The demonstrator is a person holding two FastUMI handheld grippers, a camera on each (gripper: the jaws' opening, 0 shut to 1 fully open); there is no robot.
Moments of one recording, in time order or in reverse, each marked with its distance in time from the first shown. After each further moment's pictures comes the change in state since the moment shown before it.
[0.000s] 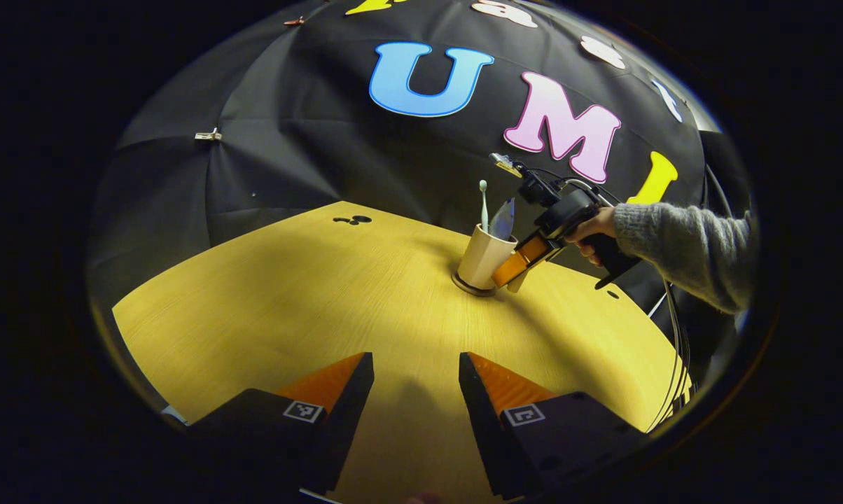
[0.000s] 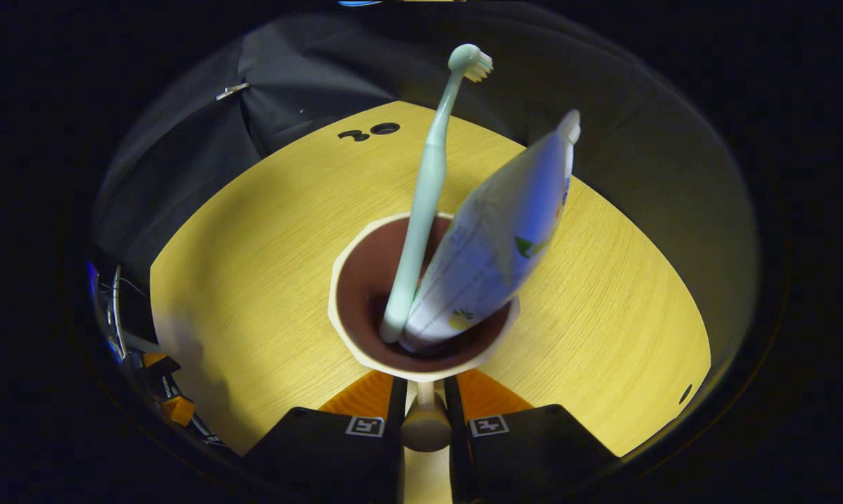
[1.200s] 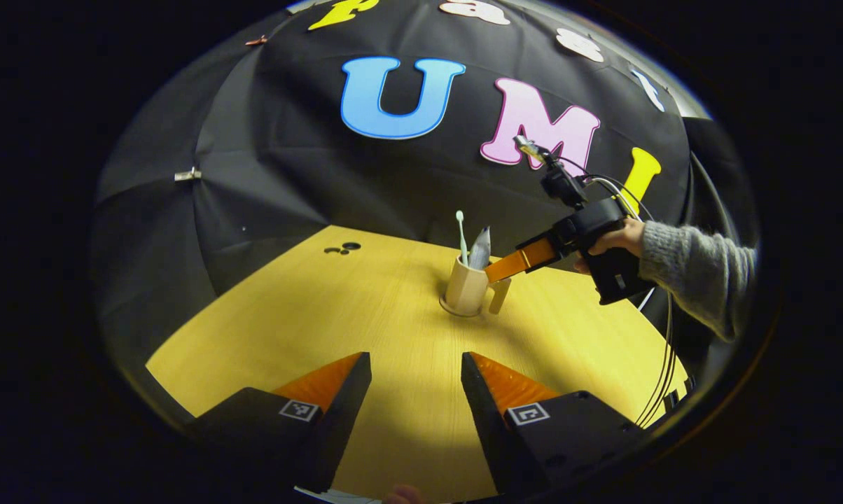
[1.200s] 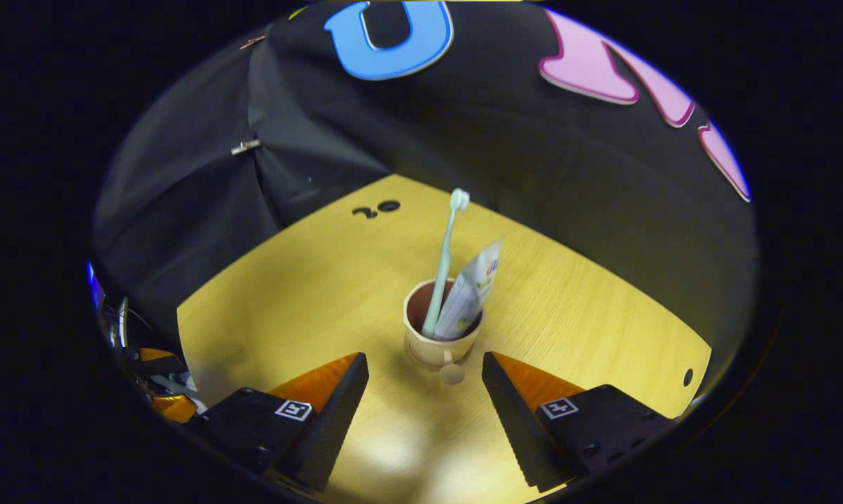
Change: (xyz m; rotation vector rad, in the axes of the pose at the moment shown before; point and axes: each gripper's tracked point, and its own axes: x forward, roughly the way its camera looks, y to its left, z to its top) left arm -0.046 -0.022 0.085 0.135 -0.012 -0.026; right arm -0.107 0.024 0.045 0.073 -0.348 -0.045
